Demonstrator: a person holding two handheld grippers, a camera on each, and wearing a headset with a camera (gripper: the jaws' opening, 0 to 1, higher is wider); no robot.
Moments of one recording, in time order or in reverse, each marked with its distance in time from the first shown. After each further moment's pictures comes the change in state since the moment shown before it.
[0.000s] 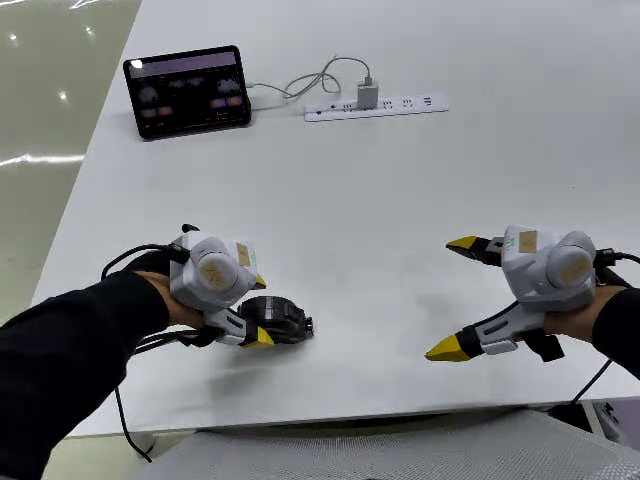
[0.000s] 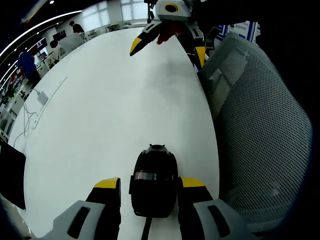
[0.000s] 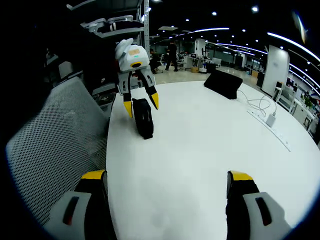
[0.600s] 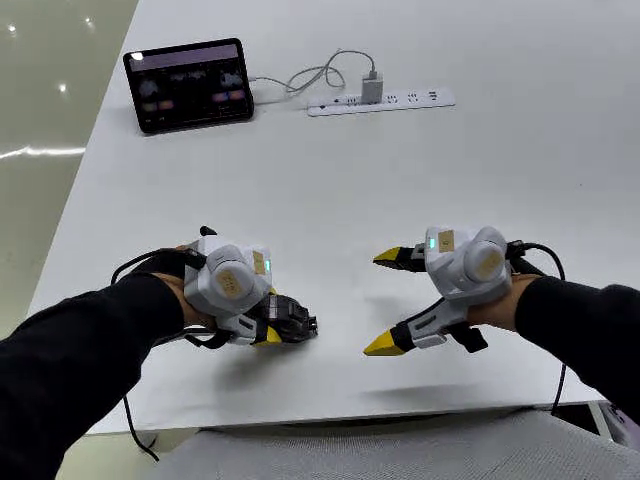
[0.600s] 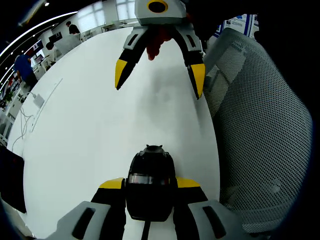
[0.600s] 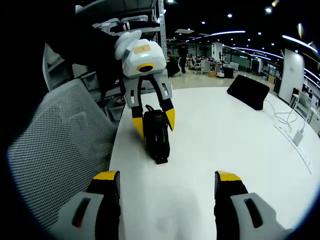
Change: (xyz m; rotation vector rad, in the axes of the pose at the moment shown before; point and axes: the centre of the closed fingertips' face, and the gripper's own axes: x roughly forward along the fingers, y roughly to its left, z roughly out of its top) left arm 0.005 -0.004 -0.001 0.028 0.011 -0.007; right arm 0.076 0.021 0.031 -0.050 -0.022 0.145
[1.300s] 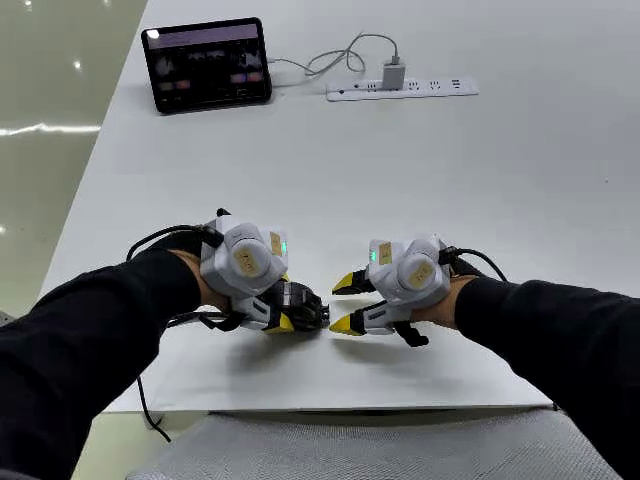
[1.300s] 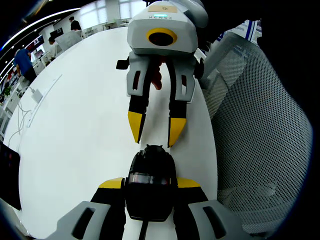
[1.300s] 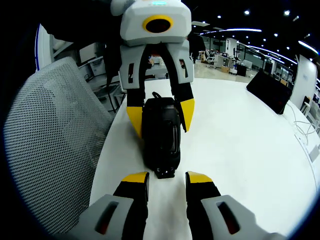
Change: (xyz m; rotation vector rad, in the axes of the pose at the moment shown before) left arm 0.001 0.000 -0.001 -0.039 0.000 -0.034; right arm 0.071 0.011 -0.006 -0.093 0.088 0.072
